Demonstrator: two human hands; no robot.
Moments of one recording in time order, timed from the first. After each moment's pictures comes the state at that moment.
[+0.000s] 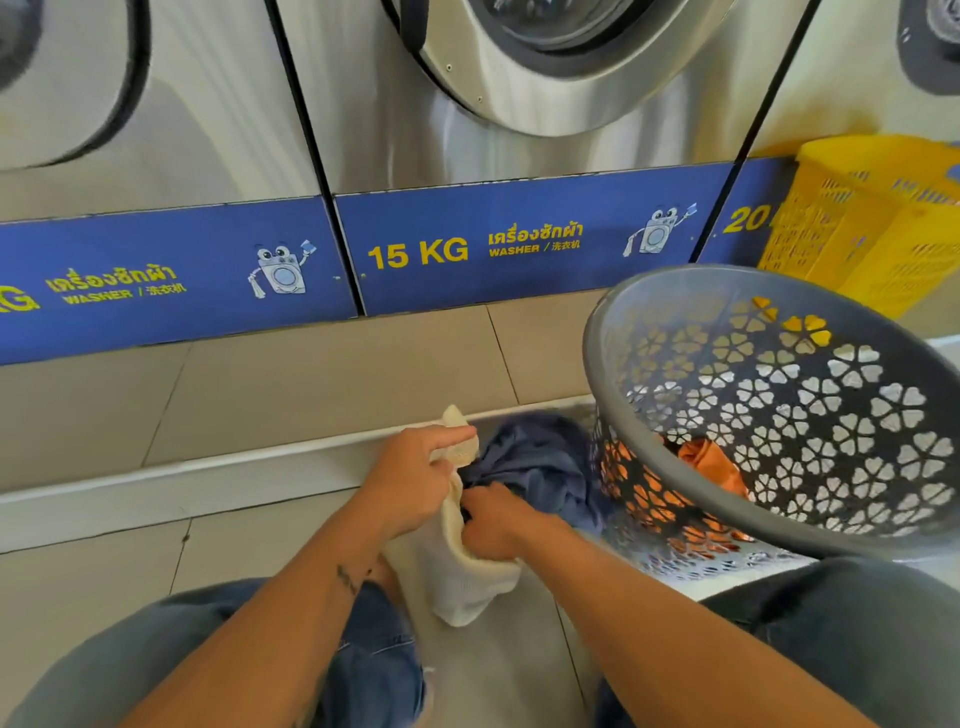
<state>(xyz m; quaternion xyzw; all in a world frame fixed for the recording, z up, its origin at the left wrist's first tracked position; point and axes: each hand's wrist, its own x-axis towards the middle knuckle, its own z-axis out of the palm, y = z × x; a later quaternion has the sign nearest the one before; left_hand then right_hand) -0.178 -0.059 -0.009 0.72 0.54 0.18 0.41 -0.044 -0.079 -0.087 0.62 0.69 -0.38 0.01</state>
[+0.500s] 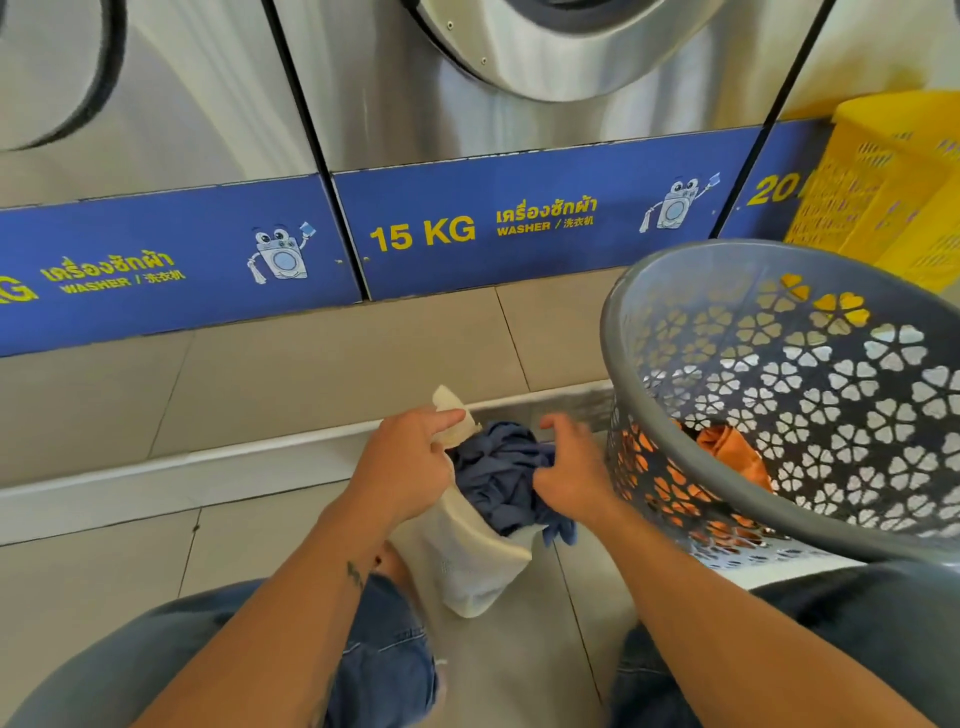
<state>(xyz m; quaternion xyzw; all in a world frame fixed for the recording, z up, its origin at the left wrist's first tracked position) -0.185 -0.040 -0.024 0.74 0.58 0.13 0.32 0.022 -0.060 -0.119 0.76 0.51 -0.33 -0.22</state>
